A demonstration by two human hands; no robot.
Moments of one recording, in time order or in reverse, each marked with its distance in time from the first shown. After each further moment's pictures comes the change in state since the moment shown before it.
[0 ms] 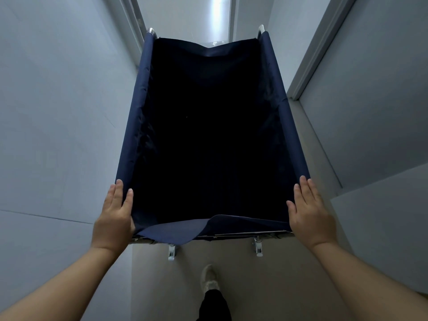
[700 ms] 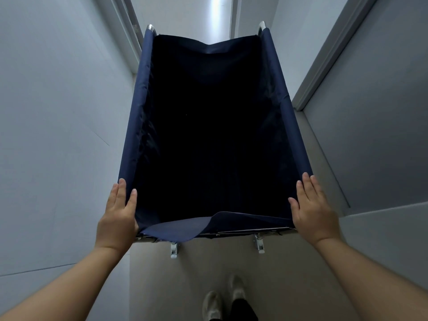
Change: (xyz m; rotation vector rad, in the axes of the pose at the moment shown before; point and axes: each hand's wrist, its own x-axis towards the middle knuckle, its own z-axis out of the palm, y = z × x) left_hand 0.148 -0.018 0.011 -0.005 -0.047 -0.013; right_hand 0.152 -0.005 0.014 0.018 -0.034 0.026
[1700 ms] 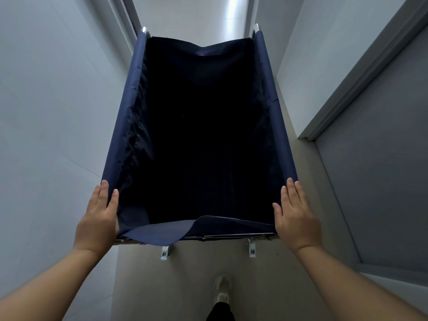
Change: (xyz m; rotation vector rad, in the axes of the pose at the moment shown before) left_hand 0.214 -0.019 0.007 0.065 0.053 -0.010; right_hand 0.238 0.009 0.033 0.039 0.022 -0.055
